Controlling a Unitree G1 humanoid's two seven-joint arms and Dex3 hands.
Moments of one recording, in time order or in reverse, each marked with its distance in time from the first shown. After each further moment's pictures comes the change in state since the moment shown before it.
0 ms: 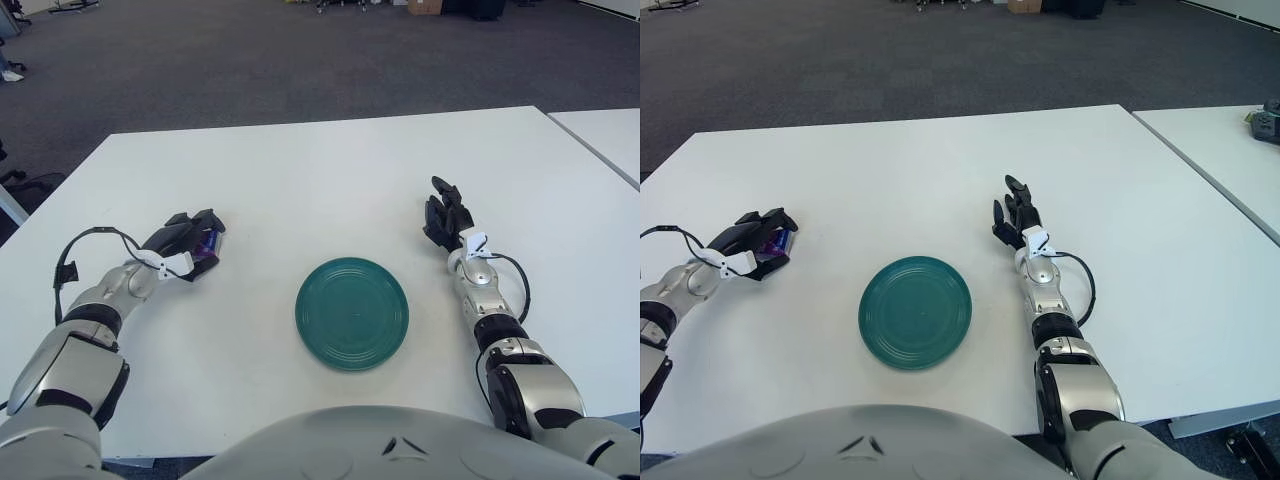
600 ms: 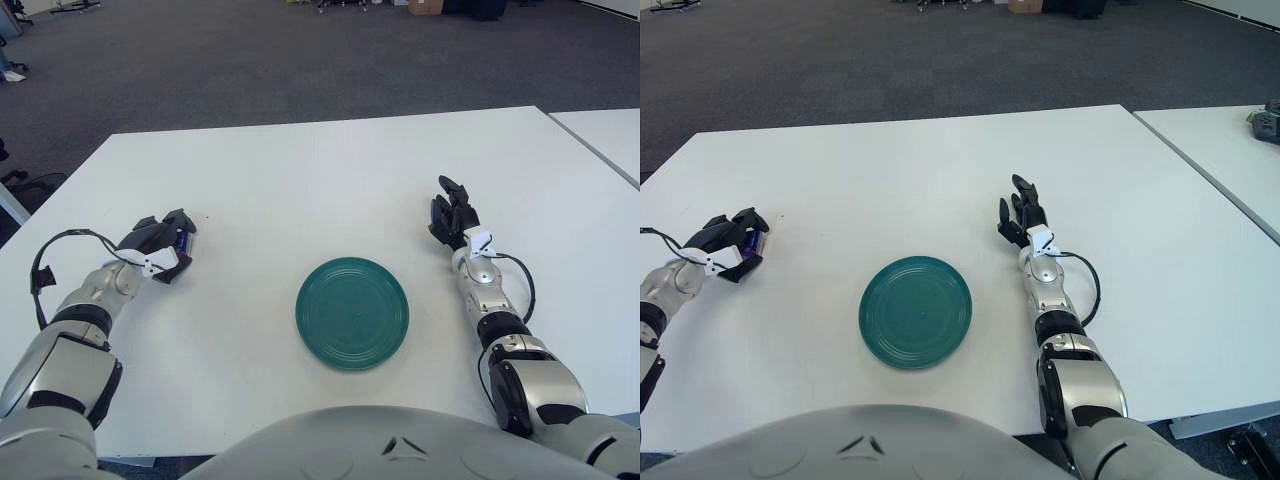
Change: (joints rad) left arm 0.019 -0.015 0.049 0.030 -0.043 0.191 0.099; right arm -0.013 -0.009 -0.016 0.030 0.001 -0.038 -0.036
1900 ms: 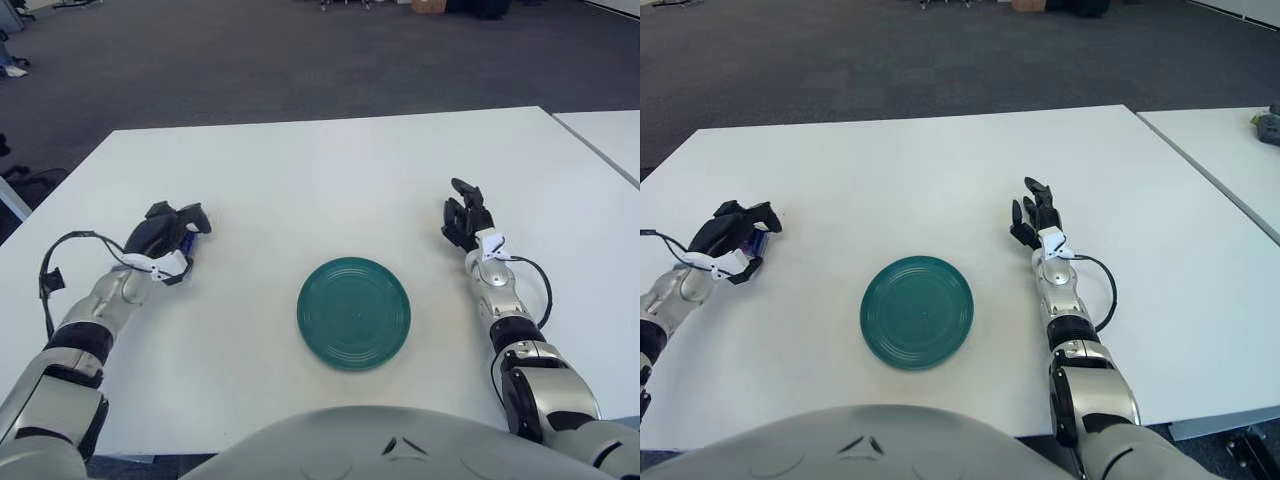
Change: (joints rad) left arm 0.197 0.040 0.066 -0.502 0.012 -0.081 0.065; right arm 0.040 -0.048 0.021 -0.071 -0.018 0.042 -0.016
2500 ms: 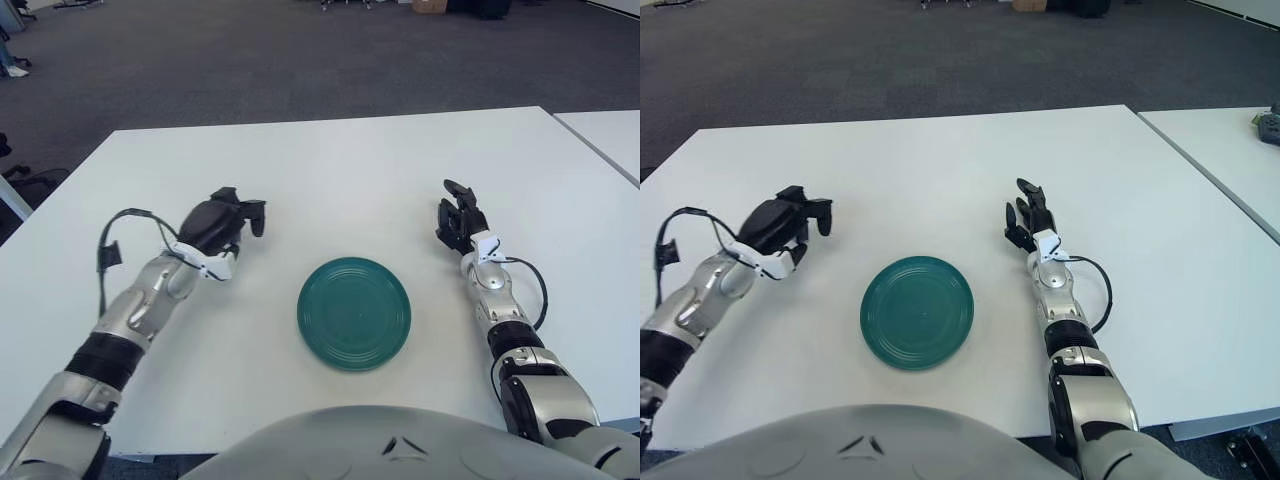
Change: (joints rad) left arm 0.107 -0.102 -0.032 -0.574 0.140 0.157 -0.177; right arm 0.035 0.011 0.020 -0.056 -0.001 0.014 0.017
